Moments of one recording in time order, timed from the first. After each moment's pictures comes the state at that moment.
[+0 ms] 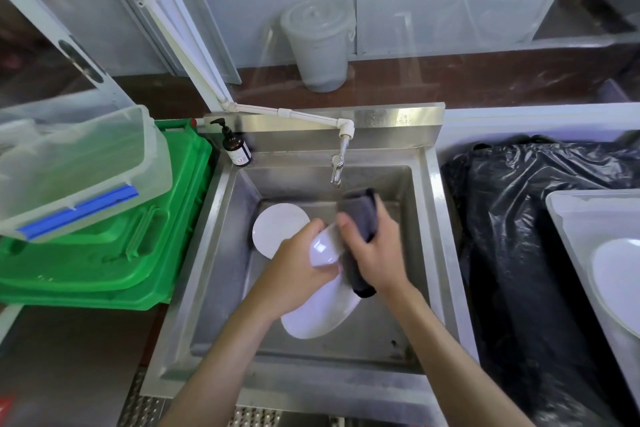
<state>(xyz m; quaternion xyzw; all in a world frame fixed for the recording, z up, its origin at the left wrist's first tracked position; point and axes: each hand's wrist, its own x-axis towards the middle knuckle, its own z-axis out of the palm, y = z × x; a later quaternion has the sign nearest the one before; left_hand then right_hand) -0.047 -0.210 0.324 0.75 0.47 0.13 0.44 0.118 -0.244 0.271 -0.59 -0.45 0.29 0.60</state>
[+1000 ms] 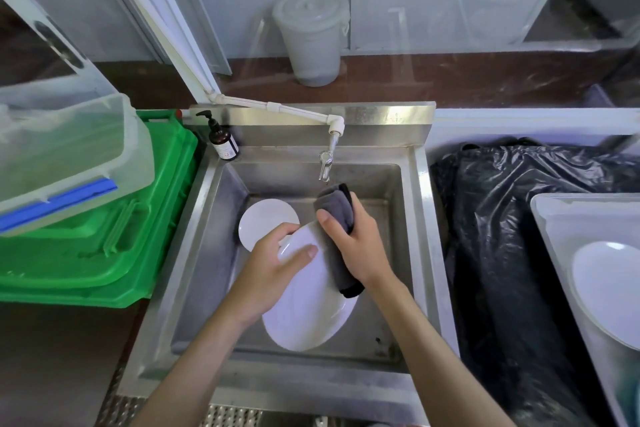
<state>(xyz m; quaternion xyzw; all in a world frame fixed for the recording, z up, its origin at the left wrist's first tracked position) -0.053 -0.208 0.307 0.66 0.49 0.22 0.53 0.121 -0.234 0.267 -0.59 -0.46 0.38 0.54</state>
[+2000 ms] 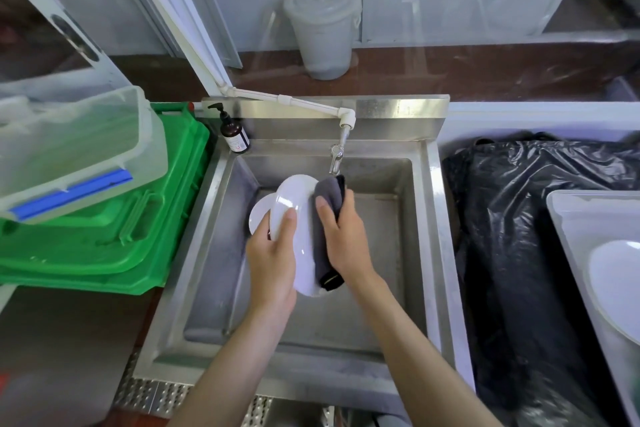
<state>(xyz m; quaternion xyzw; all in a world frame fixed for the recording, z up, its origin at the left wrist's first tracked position) -0.029 -0.216 0.299 0.39 0.60 0.47 0.52 0.081 -0.211 0.250 -0.68 -0.36 0.43 0.47</state>
